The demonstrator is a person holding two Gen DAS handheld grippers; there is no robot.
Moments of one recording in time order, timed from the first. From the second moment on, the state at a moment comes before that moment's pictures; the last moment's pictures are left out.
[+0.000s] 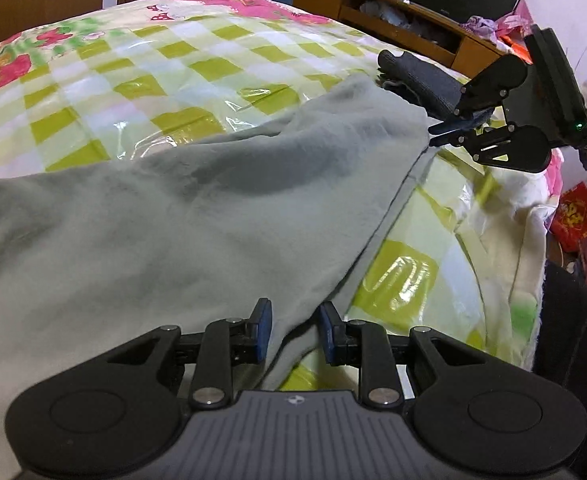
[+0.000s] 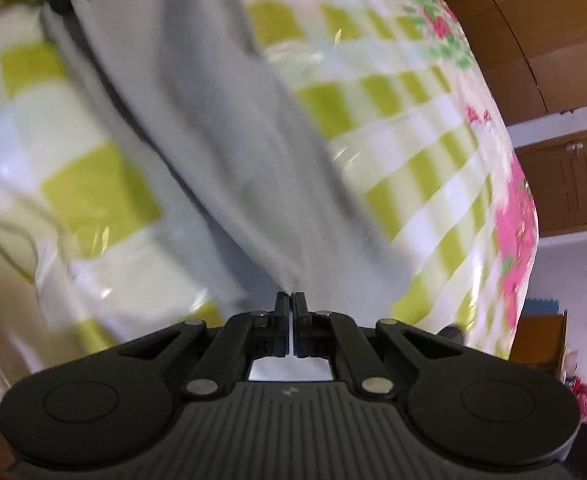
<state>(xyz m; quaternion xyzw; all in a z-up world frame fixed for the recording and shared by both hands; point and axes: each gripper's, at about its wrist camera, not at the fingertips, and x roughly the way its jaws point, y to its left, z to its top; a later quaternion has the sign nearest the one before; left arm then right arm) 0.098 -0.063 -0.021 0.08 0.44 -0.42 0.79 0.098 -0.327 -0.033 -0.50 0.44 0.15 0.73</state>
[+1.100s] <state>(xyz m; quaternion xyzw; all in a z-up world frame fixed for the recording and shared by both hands) 0.095 -0.120 -0.008 0.10 0.42 -0.41 0.80 0.117 -0.502 -0.026 0.26 0.42 -0.07 0.87</state>
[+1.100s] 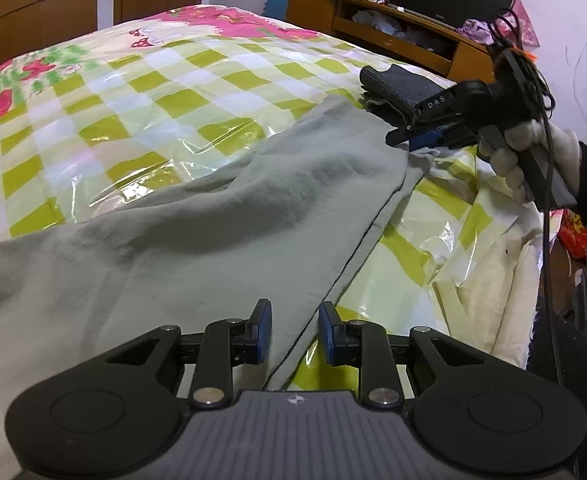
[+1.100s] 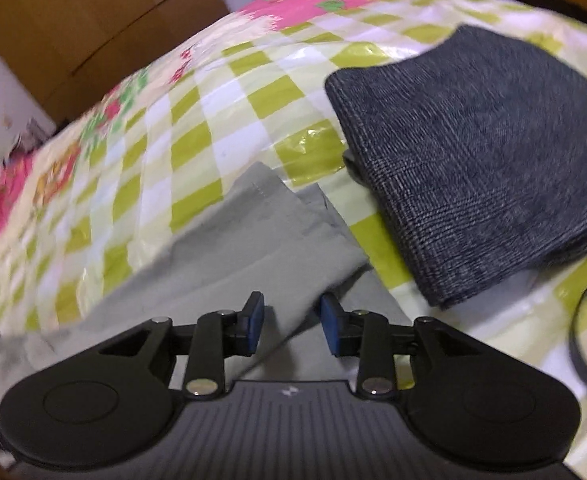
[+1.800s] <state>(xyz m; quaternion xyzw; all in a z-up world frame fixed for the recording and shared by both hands) 0.079 -0.121 -0.011 0.11 0.42 -0.42 0.80 0.057 -0.523 -0.031 0.37 0.38 -0.12 0.84</state>
